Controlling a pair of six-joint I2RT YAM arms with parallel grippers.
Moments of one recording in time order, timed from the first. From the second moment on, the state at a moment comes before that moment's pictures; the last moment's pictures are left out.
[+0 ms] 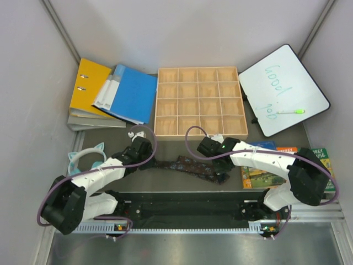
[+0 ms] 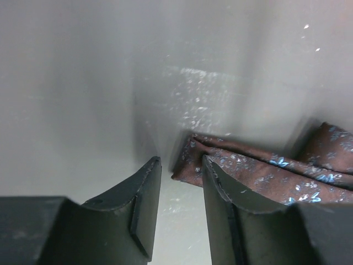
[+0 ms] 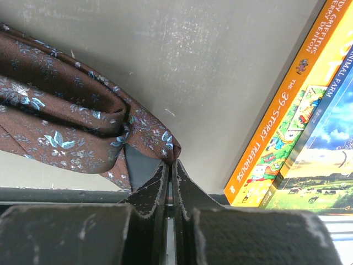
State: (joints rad) left arm -0.54 1.14 0.47 -0.28 -0.09 -0.76; right arm 0.94 1.44 0.91 -0.92 0.35 0.63
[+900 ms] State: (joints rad) left arm -0.59 1.05 0.91 -0.72 -0.32 -0.76; right arm 0.81 1.36 0.98 -1.00 0.31 0.56
